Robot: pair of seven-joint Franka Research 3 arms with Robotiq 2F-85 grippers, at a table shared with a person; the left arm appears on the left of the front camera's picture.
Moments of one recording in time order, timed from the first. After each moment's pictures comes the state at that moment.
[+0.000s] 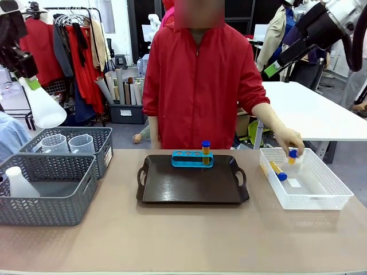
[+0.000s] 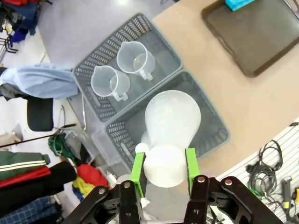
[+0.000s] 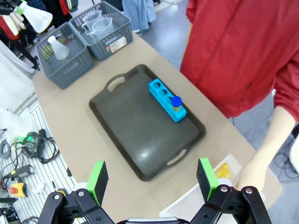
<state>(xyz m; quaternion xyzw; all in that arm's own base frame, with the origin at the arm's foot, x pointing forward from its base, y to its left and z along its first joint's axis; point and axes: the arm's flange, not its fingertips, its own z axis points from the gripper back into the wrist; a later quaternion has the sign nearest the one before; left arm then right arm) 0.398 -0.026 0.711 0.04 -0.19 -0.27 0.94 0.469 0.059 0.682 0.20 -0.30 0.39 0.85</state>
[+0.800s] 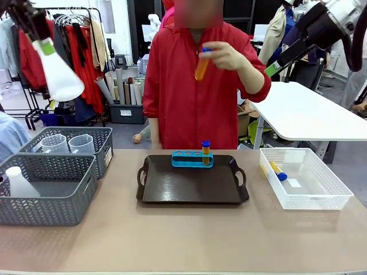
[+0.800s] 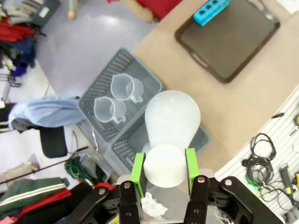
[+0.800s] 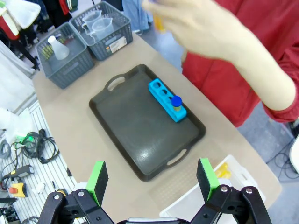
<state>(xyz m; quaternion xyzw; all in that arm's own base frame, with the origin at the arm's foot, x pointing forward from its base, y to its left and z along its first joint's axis) 0.374 -0.097 0.800 0.04 -0.21 -0.36 0.91 0.469 0.059 0.682 0.20 -0.30 0.39 0.85</state>
